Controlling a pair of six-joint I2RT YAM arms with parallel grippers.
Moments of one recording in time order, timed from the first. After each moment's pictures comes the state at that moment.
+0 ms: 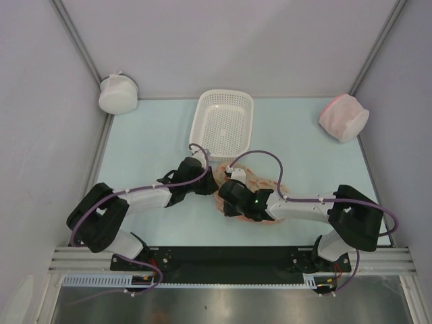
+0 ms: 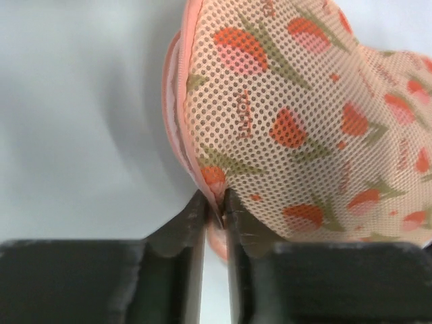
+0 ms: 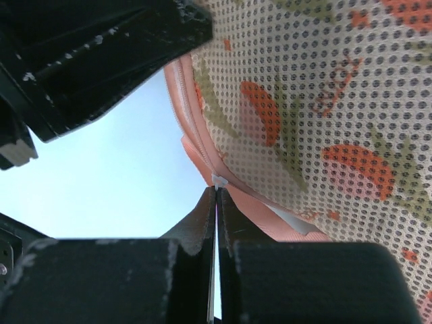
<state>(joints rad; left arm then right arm) -0.67 1.47 0.62 0.17 0.09 -0.55 1.12 1.54 0.84 -0.20 0.28 0.86</state>
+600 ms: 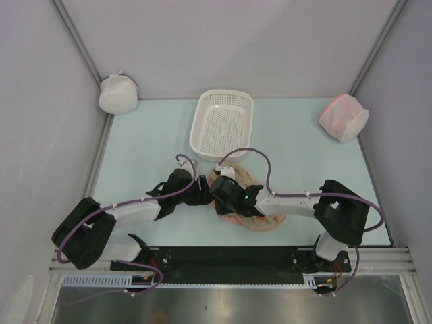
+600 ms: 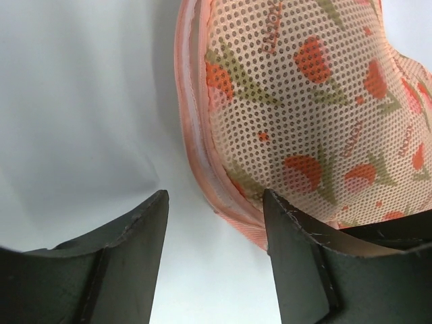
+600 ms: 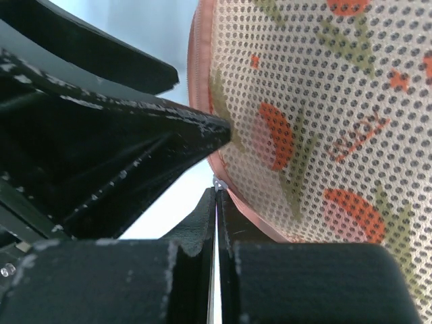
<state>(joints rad) -0.66 1.31 0.44 0.18 0.10 -0.67 1.12 1.64 0.95 -0.20 0.23 0.80</state>
